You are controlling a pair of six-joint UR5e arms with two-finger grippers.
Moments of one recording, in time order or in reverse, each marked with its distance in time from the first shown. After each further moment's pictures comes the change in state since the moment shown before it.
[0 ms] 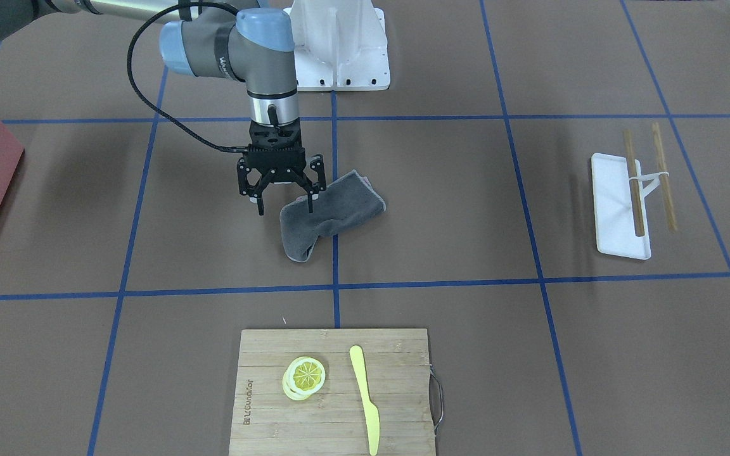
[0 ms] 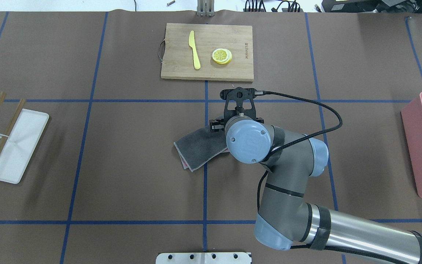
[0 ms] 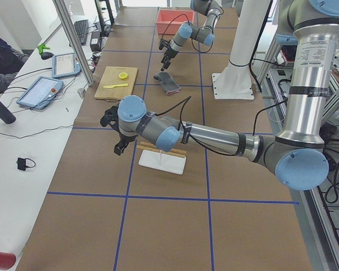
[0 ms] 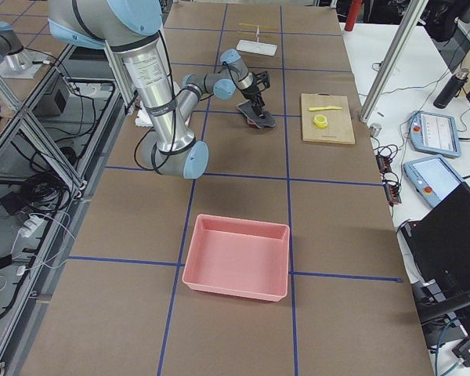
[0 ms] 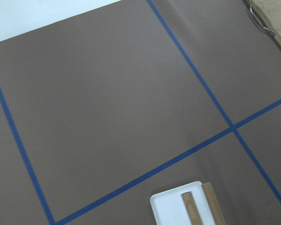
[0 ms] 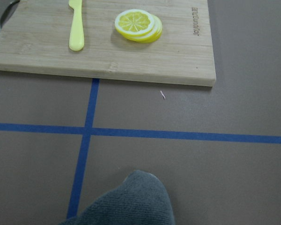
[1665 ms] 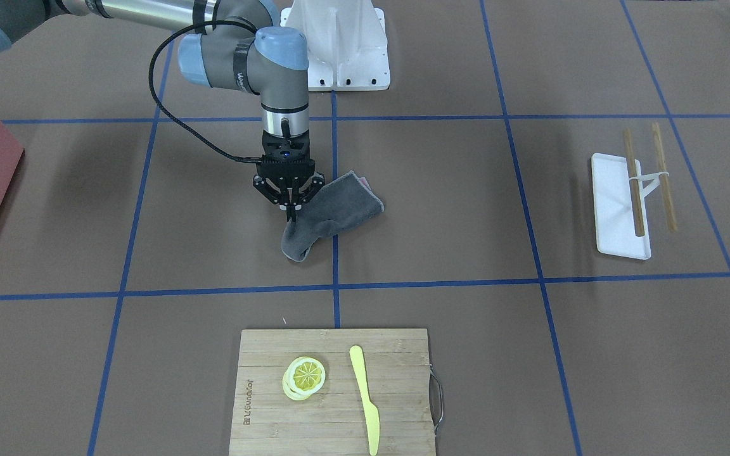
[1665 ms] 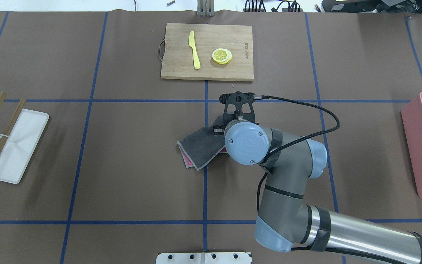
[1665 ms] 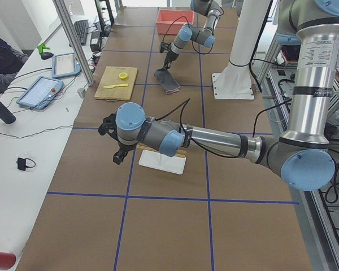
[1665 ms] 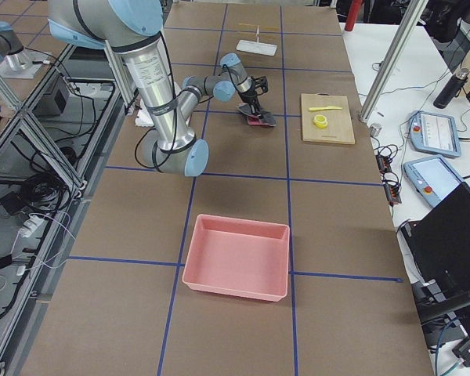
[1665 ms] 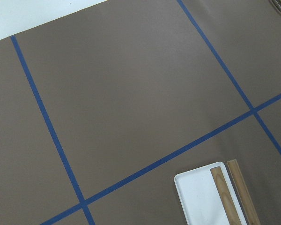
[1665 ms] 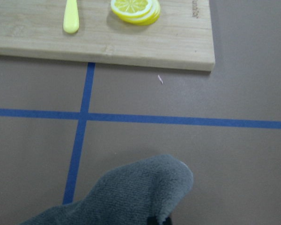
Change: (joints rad) left arm -0.027 0.008 0.015 0.047 0.000 0.062; right arm 0.005 -0.017 0.051 -0.042 0.038 0.000
